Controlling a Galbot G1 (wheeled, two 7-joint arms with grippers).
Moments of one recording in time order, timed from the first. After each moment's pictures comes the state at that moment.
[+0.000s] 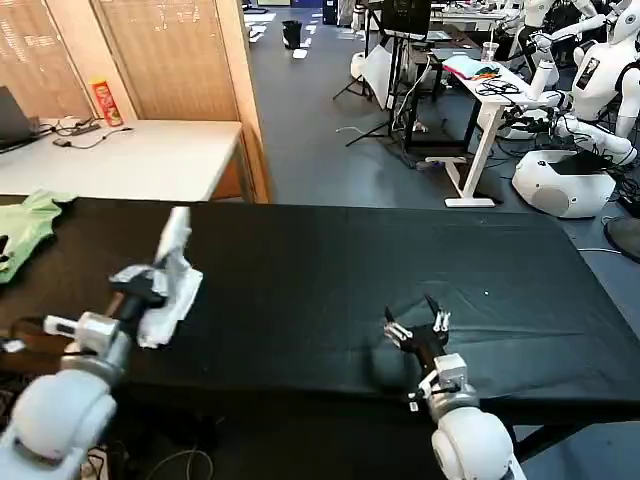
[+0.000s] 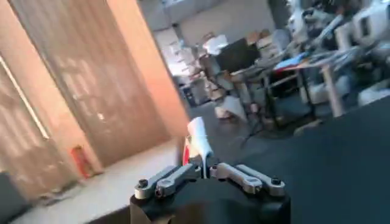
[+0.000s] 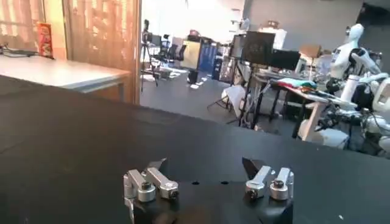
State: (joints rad) left arm 1.39 -0.91 -0.59 -2.23 -0.33 0.42 -0.13; right arm -1.39 1.31 0.37 2.10 0.06 -0.38 0.12
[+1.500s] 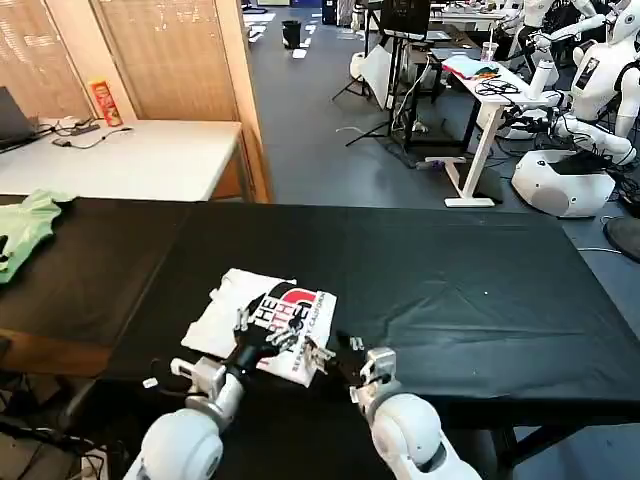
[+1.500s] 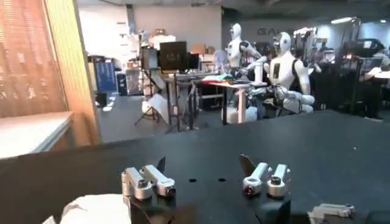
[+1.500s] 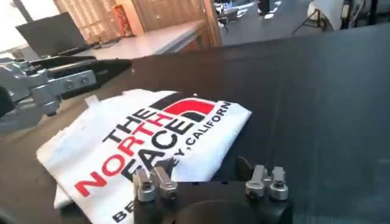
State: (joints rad) left arm 1.38 -1.18 -0.28 -2.12 -0.24 0.29 -0.03; right arm -1.21 1.37 0.11 1.91 0.42 -0.55 0.11
